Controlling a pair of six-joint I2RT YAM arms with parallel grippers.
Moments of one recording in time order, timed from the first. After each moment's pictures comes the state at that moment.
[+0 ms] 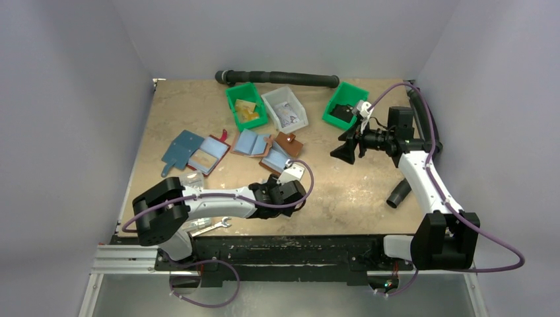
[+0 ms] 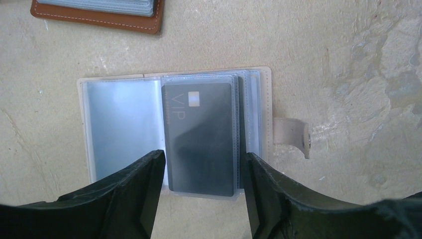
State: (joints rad) left arm -1.19 1.60 0.93 -0.37 -0.53 -0.59; right arm 0.00 1.28 0.99 -0.42 -1.01 -0.47
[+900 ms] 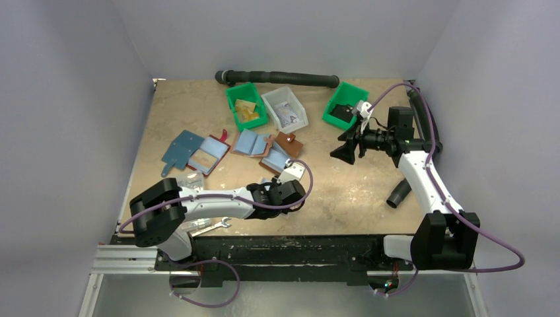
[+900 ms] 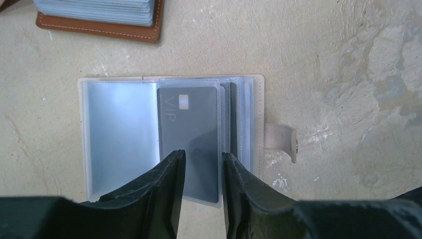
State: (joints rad) left arm -1.19 1.60 0.93 -0.34 -0.53 -0.56; right arm 0.00 1.28 0.99 -0.43 -1.02 -0.48
